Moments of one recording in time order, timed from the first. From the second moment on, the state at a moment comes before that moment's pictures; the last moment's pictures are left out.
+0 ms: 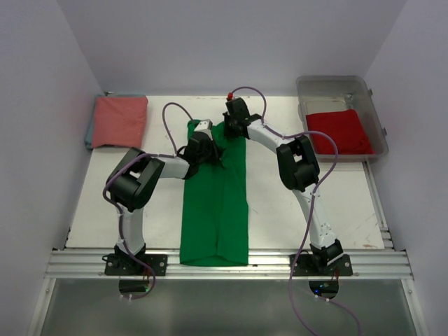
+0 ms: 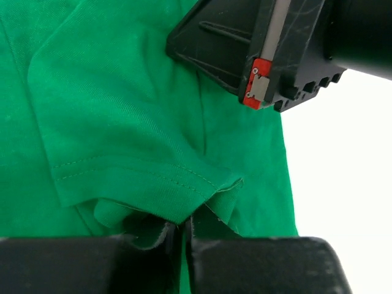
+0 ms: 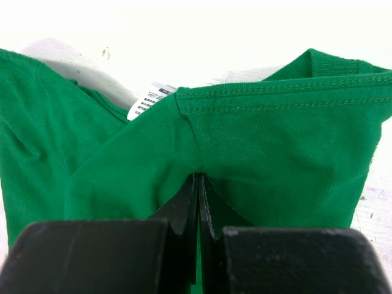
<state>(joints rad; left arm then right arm) -0.52 1.99 1.02 0.44 0.00 -0.56 0.51 2.45 2.00 -0.36 0.05 0.43</state>
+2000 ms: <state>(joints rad) -0.51 1.80 1.05 0.17 -0.09 -0.54 0.50 2.44 1.97 -0.33 0.03 0.43</state>
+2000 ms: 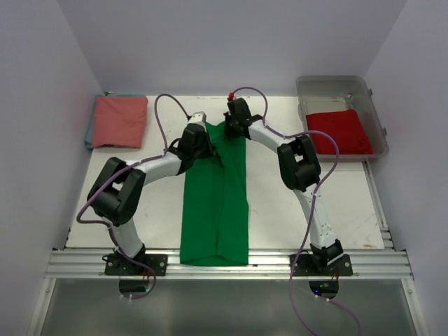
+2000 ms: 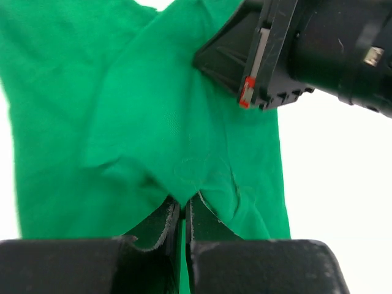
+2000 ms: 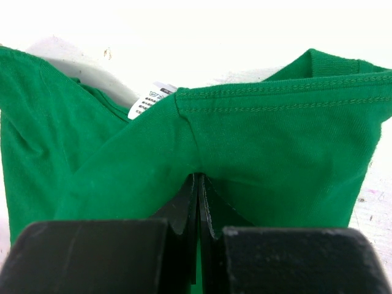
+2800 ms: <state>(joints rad) -0.51 1.67 0.87 -0.08 -0.08 -0.61 0.50 2.44 1.97 -0.33 0.03 0.43</state>
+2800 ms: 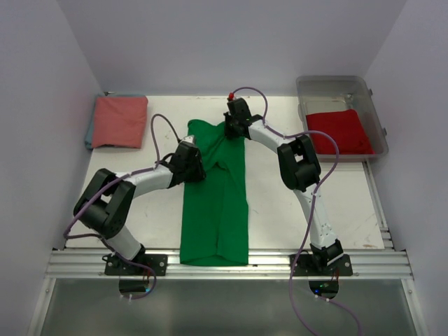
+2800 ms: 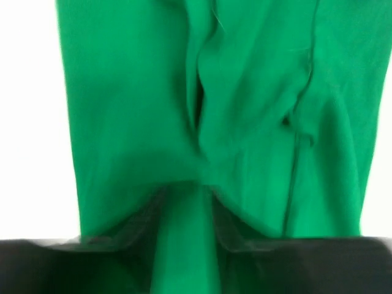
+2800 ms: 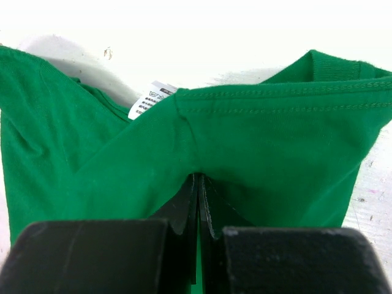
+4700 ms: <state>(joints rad) -0.29 2.00 1.09 0.30 0.20 -0.68 0.50 2.43 1.96 -0.32 0.02 0.43</state>
